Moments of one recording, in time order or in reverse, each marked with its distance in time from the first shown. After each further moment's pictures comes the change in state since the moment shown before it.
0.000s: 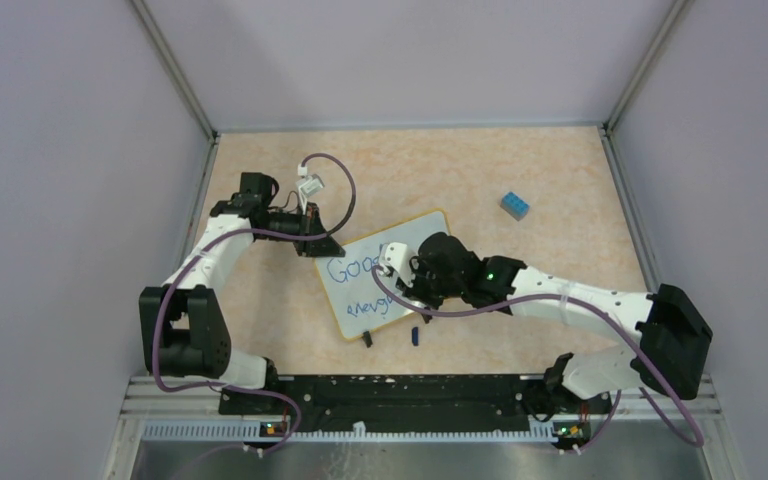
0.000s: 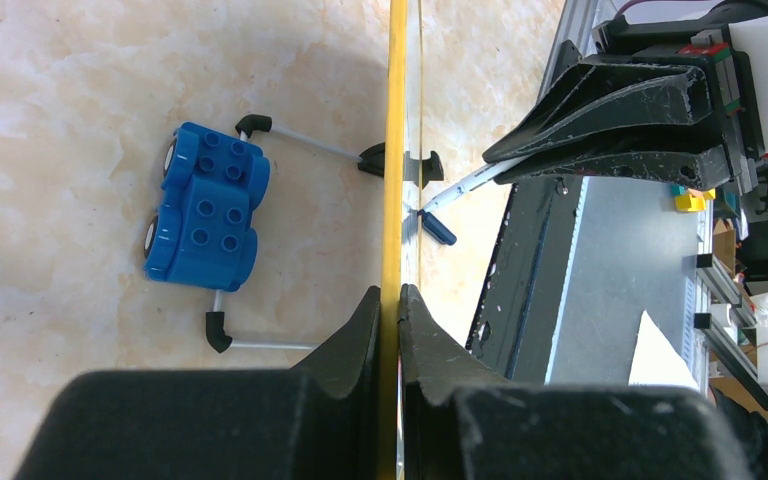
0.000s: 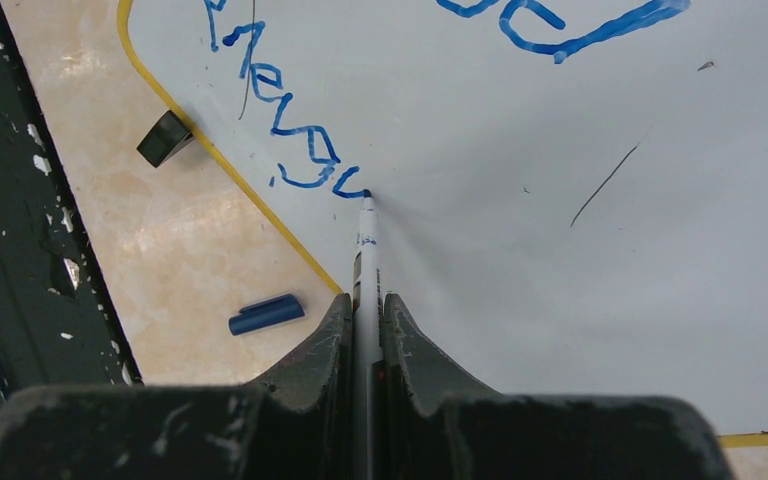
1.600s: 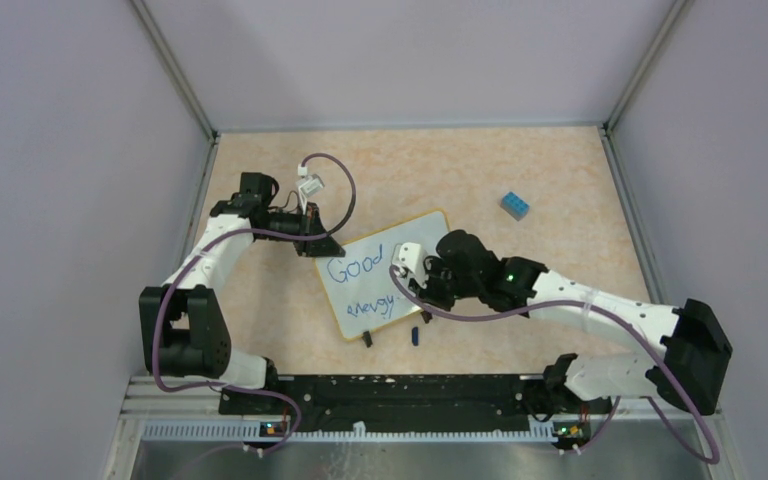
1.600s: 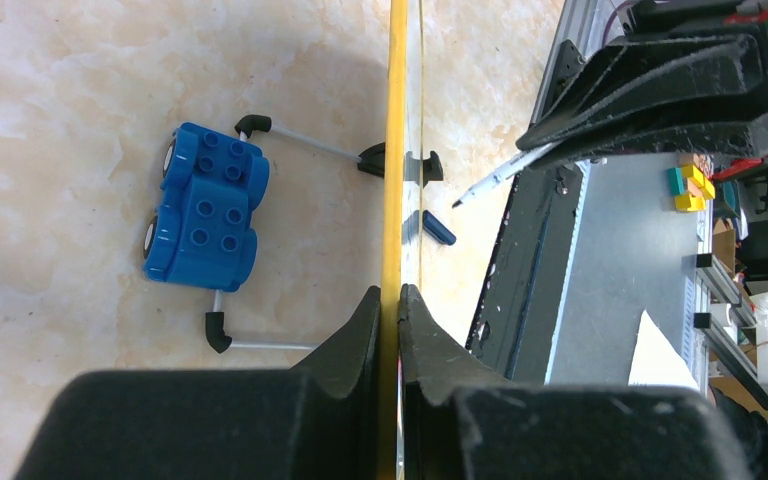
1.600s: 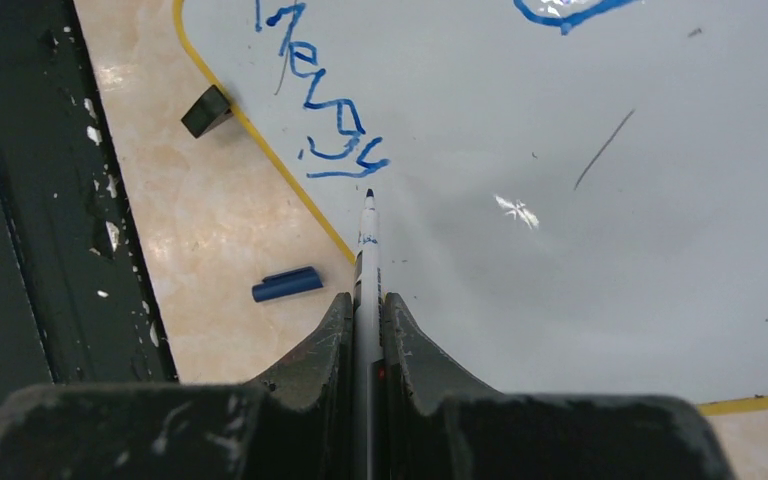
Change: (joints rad) left arm 0.000 0.000 0.000 0.000 0.000 0.000; right arm -0.023 -0.101 -0.032 -0.041 -0.107 -0.030
